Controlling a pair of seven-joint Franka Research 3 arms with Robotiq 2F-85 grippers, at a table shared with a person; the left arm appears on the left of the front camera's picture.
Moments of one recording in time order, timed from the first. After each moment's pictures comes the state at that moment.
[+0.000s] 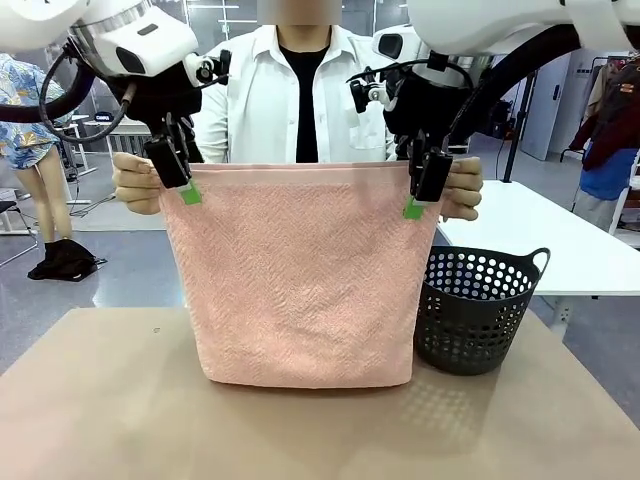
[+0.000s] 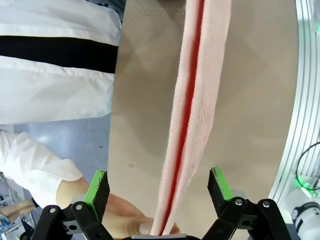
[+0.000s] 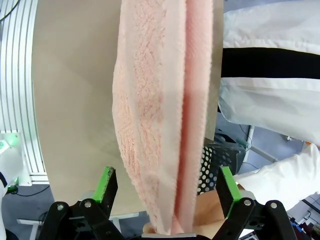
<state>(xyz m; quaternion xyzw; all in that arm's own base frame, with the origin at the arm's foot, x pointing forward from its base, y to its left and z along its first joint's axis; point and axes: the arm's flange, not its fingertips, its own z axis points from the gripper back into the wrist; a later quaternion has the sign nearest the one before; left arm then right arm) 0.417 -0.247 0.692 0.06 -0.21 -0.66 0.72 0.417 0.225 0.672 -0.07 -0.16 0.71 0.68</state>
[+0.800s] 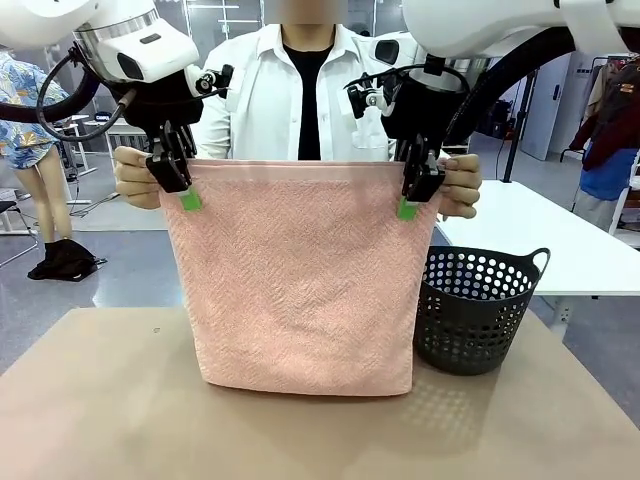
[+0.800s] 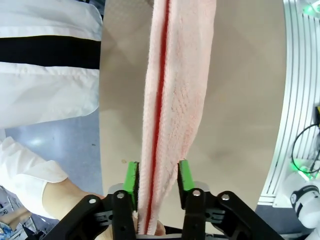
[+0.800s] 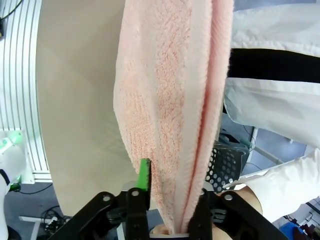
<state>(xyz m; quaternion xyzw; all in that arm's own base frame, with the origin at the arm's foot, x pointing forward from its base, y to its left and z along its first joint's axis) 0.420 -0.247 0.688 0.05 -0.17 -0.68 0.71 0.416 0.227 0.669 -0.06 -0.15 0.72 0.68</state>
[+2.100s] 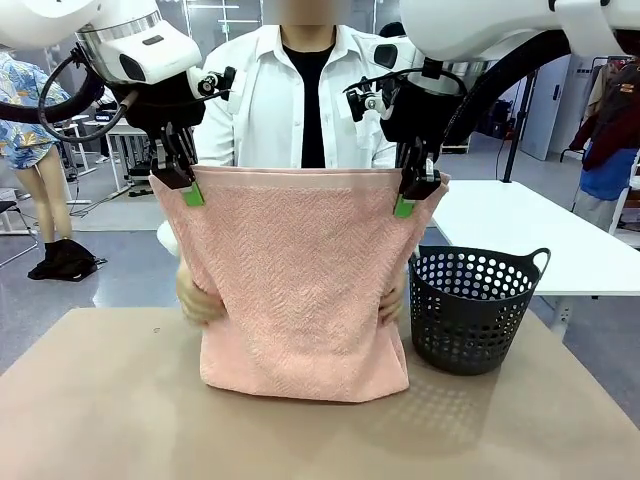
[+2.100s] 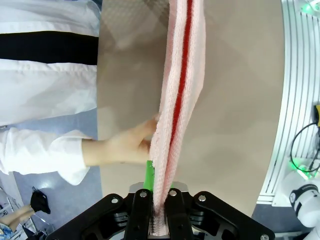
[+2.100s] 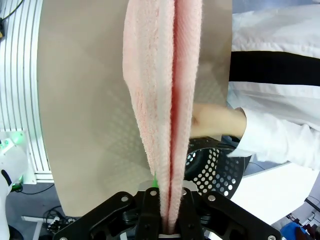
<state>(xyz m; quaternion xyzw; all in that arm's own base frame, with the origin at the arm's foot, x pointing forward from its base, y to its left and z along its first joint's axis) 0.418 -0.250 0.686 0.05 -0.17 -0.69 0.71 0.418 0.228 0.665 -0.06 -0.14 0.71 0.68</state>
